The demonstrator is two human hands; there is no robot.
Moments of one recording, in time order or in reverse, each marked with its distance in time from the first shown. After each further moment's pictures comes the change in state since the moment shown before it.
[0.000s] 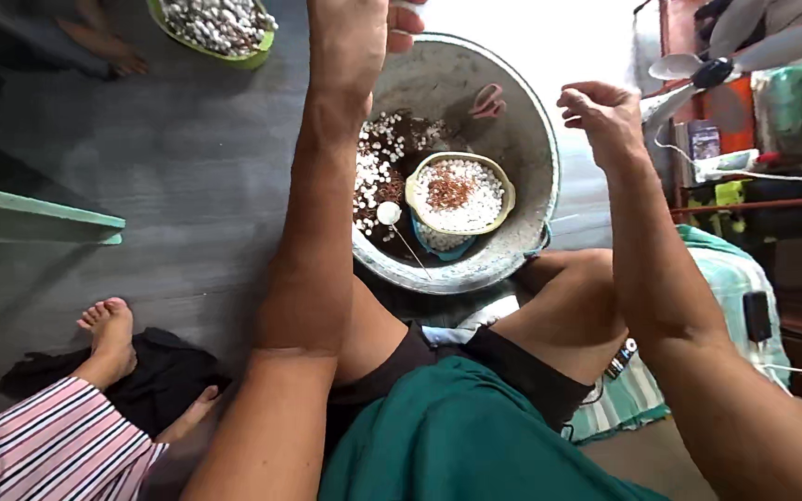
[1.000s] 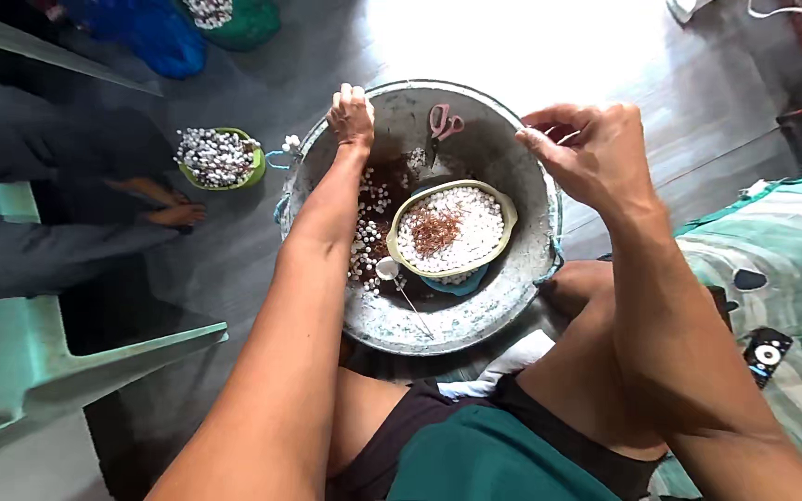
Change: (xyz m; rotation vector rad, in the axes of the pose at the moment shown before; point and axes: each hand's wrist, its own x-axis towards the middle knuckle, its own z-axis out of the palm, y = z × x) left_hand 0.175 -0.264 0.111 1.659 -0.253 0.183; right_hand -0.027 0.023 -0.052 -0.308 0.142 -0.084
